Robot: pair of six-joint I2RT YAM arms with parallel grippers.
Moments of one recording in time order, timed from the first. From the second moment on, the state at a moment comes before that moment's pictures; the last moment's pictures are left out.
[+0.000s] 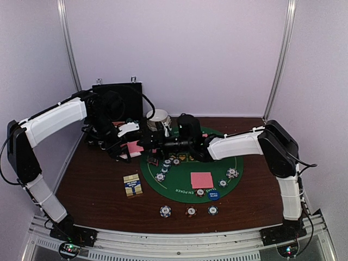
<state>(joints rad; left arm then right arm) -0.52 1.66 1.54 -1.22 0.36 0.65 0.88 2.14 1.48 0.52 -0.63 1.32</state>
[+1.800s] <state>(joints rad) -0.52 1.65 1.53 -1.22 0.31 0.67 0.89 2.11 1.48 0.59 -0.75 1.47</state>
